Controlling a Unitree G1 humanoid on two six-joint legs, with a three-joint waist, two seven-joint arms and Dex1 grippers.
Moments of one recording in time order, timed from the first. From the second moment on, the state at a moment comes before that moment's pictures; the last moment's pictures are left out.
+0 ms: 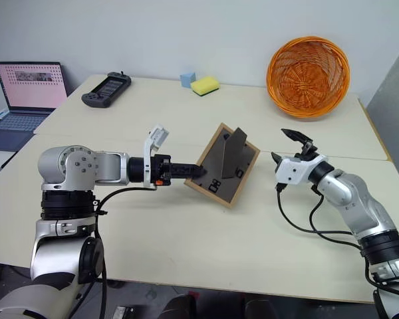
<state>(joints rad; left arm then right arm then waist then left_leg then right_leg) -0.90 0.46 0.21 0.16 -0.71 1.61 -0.73 -0.54 -0.76 0.21 0.25 -0.47 -0.49 0.17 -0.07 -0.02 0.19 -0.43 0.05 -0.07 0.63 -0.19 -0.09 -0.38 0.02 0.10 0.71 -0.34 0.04</state>
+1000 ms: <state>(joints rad) -0.95 0.41 0.29 0.21 -1.15 1.61 -0.32 -0.62 -0.60 0.24 0.34 -0.67 -0.65 -0.02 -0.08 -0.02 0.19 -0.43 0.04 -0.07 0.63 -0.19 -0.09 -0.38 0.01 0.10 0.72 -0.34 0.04</state>
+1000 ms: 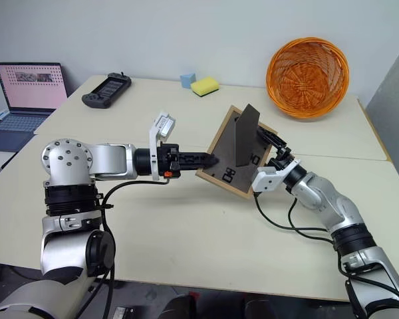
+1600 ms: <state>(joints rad) -0.93 0.43 0.29 0.24 -1.33 1.61 -0.21 -0.64 -0.62 0.24 0.36 -0.69 -0.71 -0.10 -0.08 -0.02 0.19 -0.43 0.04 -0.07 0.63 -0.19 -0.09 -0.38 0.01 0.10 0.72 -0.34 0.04</state>
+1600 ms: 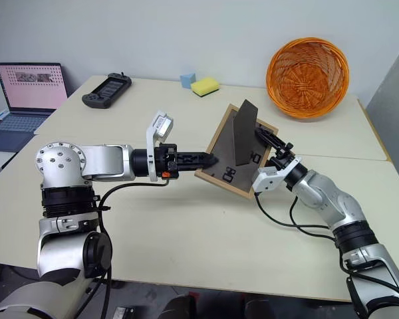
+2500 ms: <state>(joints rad) -0.90 0.51 0.18 0.28 -1.46 1.61 -0.23 -0.57 -0.75 0.24 0.32 -0.75 -0.93 -0.15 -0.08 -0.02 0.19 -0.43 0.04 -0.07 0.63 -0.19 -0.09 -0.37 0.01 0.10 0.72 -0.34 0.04</state>
